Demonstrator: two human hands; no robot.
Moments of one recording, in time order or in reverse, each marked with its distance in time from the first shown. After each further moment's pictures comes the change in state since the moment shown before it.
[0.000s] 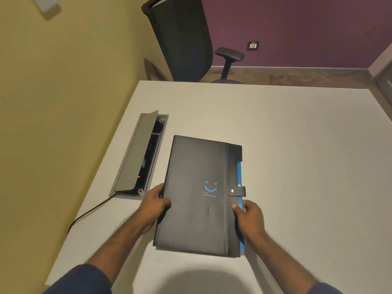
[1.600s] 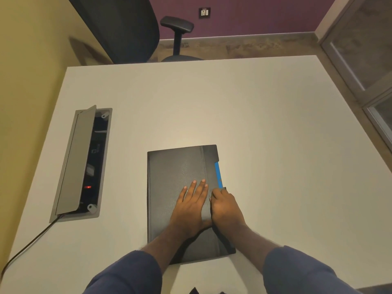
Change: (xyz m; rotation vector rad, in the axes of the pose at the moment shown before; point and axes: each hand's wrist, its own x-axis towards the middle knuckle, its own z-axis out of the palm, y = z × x) left_hand 0.053 -0.039 0.193 1.205 -0.230 0.772; right_hand 0.029 0.025 -0.030 -0.897 -0.157 -0.418
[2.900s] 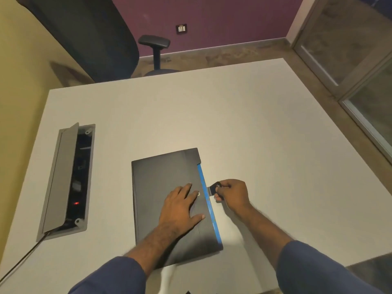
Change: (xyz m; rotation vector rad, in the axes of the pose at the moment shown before) left_hand 0.004 0.027 -0.041 -0.027 -0.066 -0.100; right_hand -0.004 0.054 -0.036 1.210 0.254 0.593
